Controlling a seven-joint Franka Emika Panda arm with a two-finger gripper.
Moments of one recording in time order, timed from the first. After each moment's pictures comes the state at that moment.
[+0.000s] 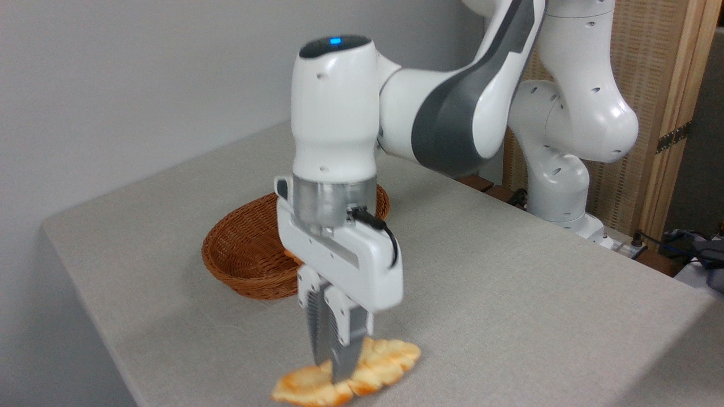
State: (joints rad) arm -0.07 0.00 0.22 -2.07 0.05 2.35 0.94
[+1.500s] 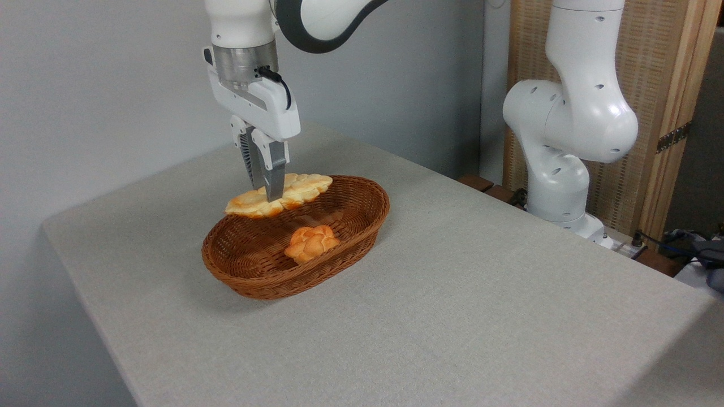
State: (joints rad) arm -0.09 -0.11 -0.31 -1.98 -0.09 1.96 0.40
